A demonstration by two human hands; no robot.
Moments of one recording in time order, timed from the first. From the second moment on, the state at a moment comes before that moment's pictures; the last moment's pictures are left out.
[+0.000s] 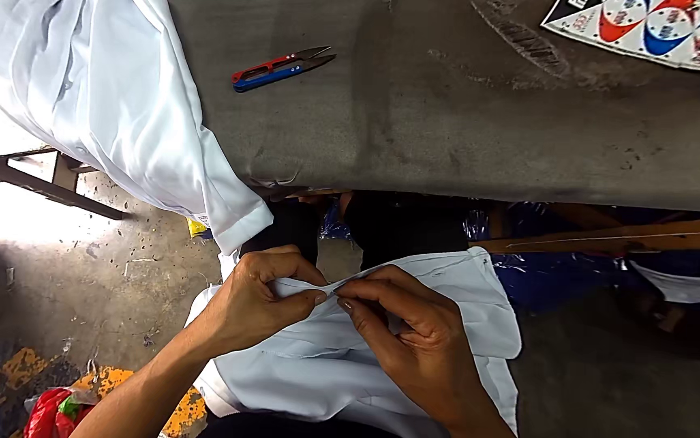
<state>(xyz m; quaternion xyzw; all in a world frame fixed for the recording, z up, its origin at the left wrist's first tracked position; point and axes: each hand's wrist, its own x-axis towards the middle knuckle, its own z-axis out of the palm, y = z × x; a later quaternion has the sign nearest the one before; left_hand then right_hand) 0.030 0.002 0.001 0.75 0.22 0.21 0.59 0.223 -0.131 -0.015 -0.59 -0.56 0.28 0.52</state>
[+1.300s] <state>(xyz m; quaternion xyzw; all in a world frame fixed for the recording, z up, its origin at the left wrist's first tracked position) 0.025 0.005 0.004 0.73 0.19 0.20 0.62 0.222 -0.125 -0.014 -0.56 -0.58 0.27 0.53</state>
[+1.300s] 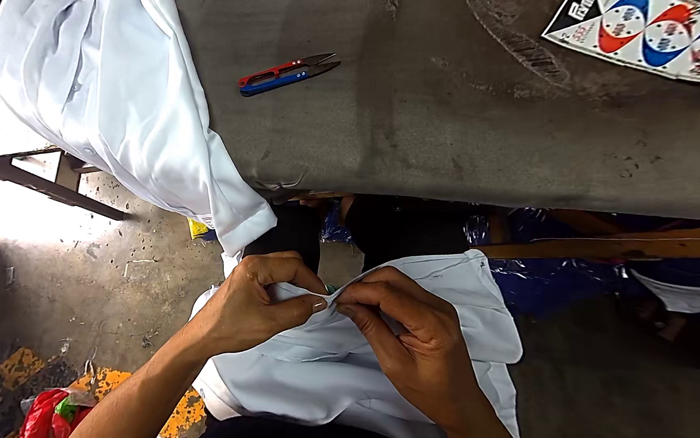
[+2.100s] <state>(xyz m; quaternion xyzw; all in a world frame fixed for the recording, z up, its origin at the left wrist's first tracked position) 0.023 0.004 0.008 0.71 0.19 0.22 0.64 0.219 -0.121 -0.013 -0.54 -0.59 0.27 0.54</state>
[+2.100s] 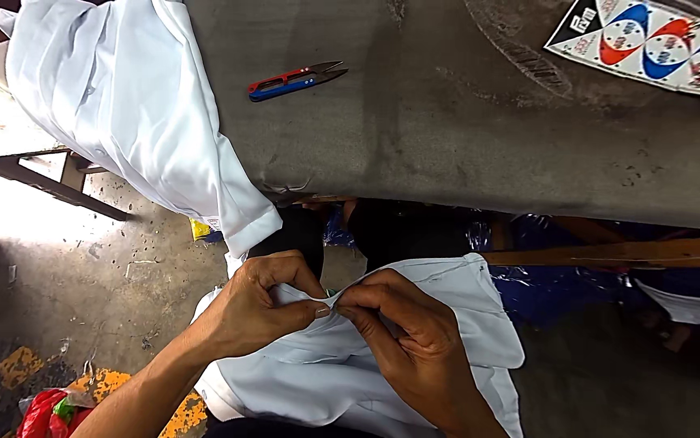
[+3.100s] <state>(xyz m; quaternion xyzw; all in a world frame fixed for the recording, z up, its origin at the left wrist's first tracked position) 0.023 0.008 0.007 0.67 0.15 0.17 0.71 0.224 -0.109 -0.007 -0.43 -0.54 0.43 0.58</state>
